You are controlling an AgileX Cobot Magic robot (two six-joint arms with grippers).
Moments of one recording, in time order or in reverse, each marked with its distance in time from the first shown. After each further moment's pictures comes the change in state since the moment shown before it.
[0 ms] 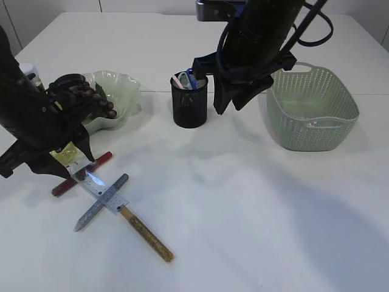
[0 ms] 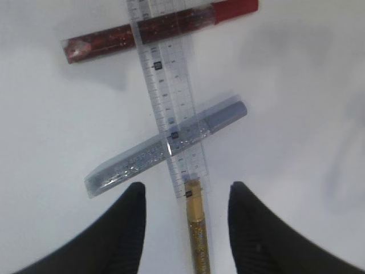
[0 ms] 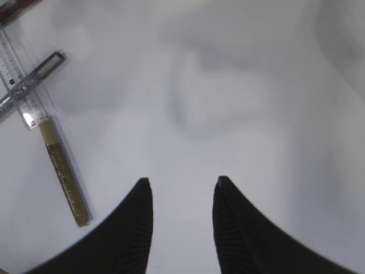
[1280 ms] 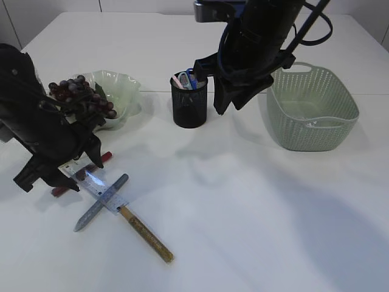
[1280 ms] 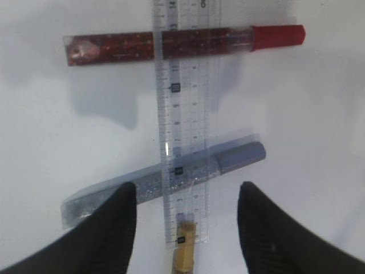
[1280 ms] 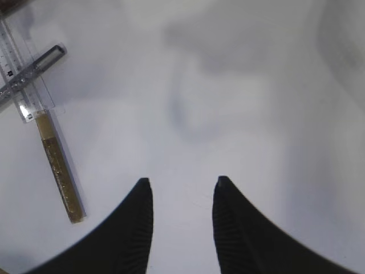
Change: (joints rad) left arm -0.002 0.110 -0.002 0.022 -0.088 -0.199; right arm 0.000 0.000 0.000 0.000 0.001 -0.051
